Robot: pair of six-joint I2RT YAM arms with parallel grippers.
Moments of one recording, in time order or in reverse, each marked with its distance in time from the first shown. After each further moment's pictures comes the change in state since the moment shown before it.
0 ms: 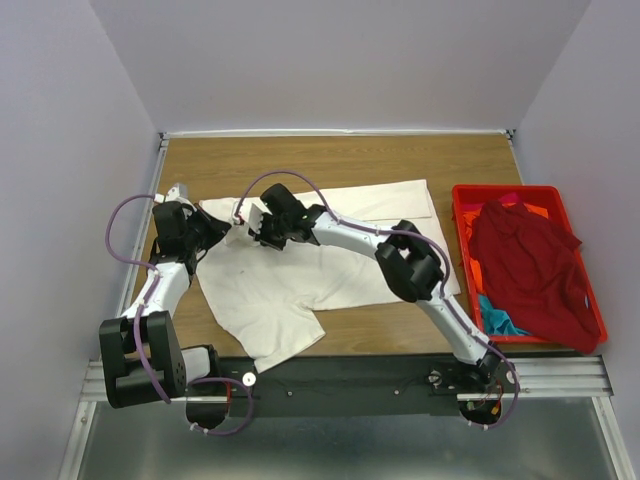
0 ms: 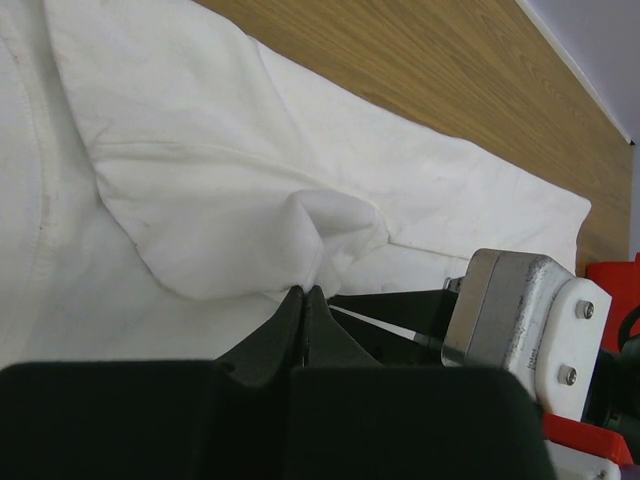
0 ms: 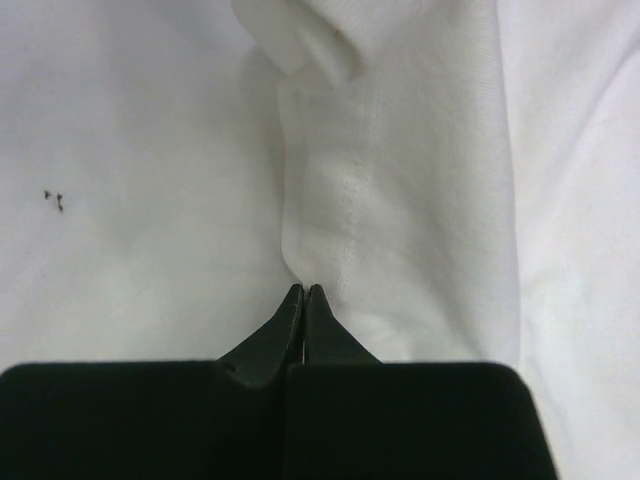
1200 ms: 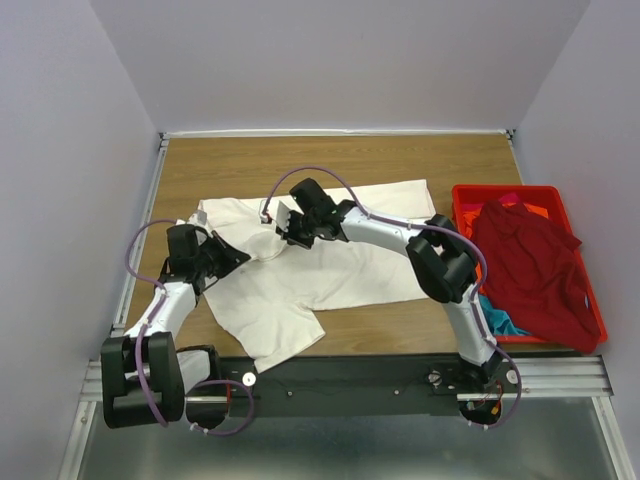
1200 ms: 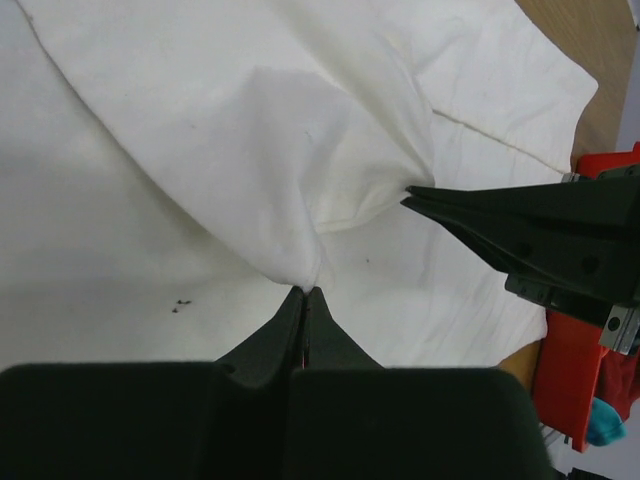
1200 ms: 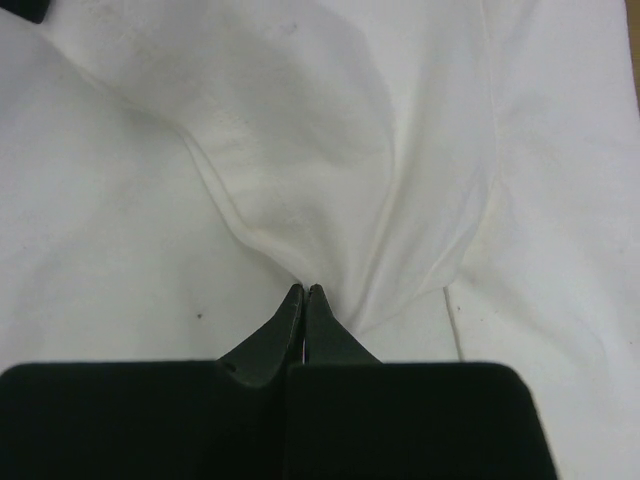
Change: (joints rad) left arm -0.053 -0.107 -0.160 -0.103 0.124 -0.035; right arm -0.073 -0.269 -0.341 -0.002 -0.035 -0.078
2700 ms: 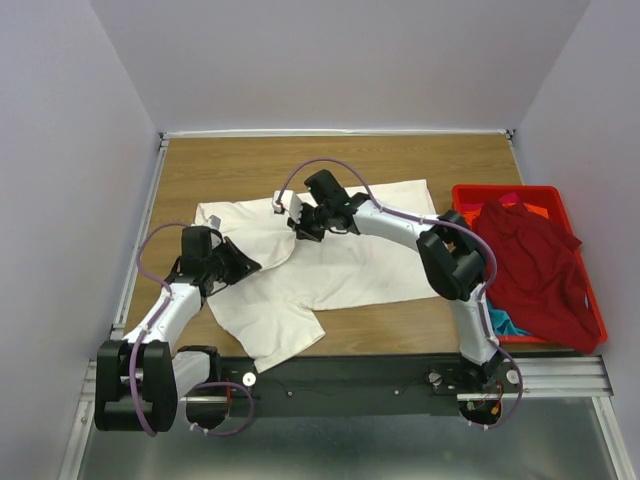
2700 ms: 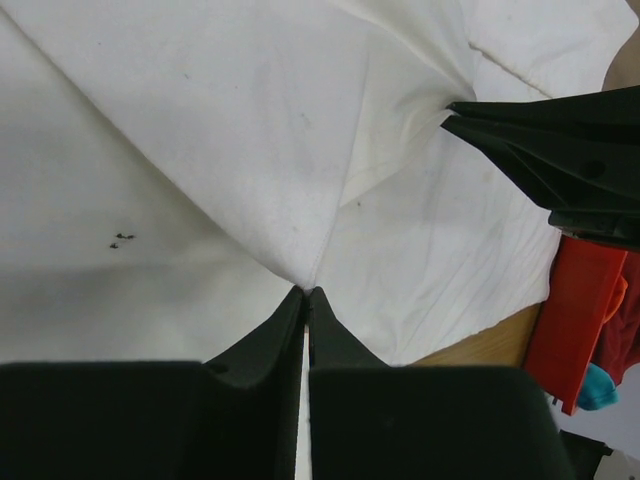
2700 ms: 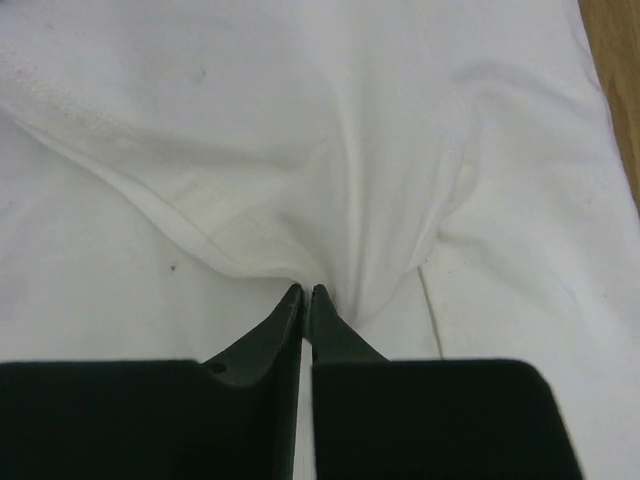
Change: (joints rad) left arm -0.138 -0.033 0.005 -0.124 -0.062 -0.066; right arm -0.072 -0.037 -0.038 -0.003 -0.068 -0.002
